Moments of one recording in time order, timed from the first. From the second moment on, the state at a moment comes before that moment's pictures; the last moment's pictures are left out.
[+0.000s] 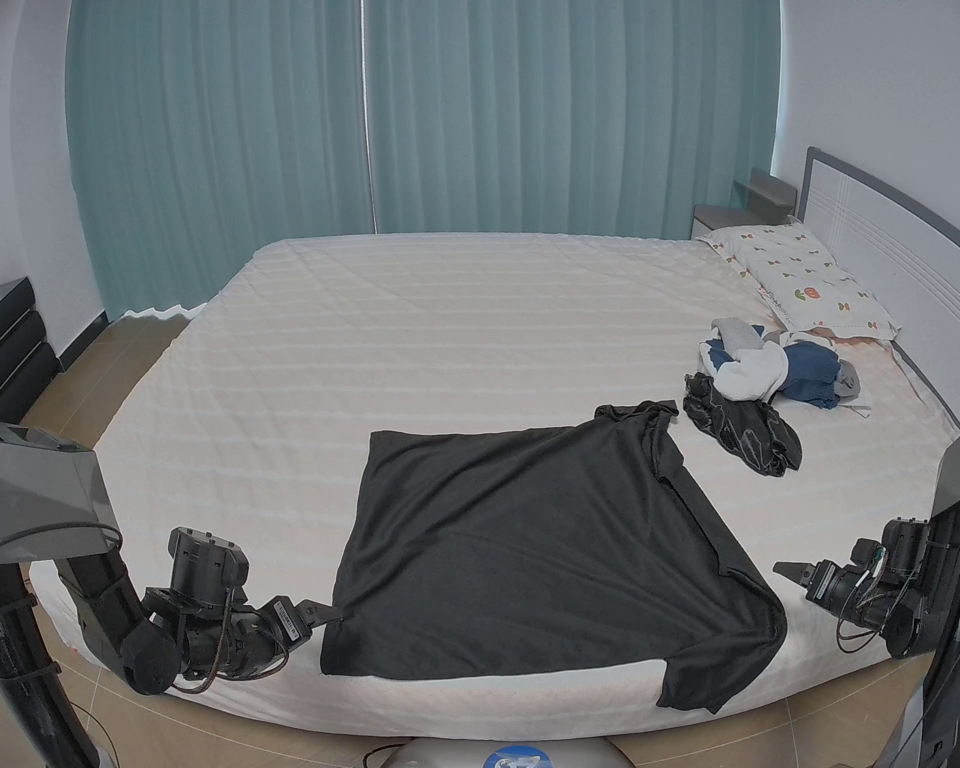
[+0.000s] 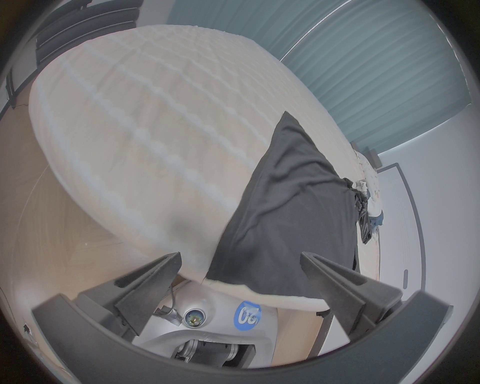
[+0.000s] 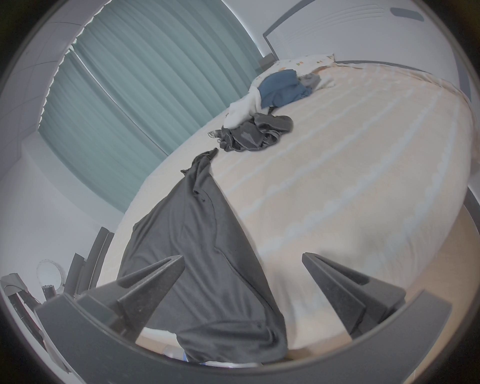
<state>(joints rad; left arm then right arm) -0.26 2.03 -0.26 -0.91 -0.13 -0.85 -0.29 2.28 -0.09 -1.55 0.41 0.37</state>
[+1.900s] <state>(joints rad) -0.27 2.07 -0.34 -0.91 -0.12 -0.96 0.10 2.48 -1.18 -0.67 -0.01 0.43</state>
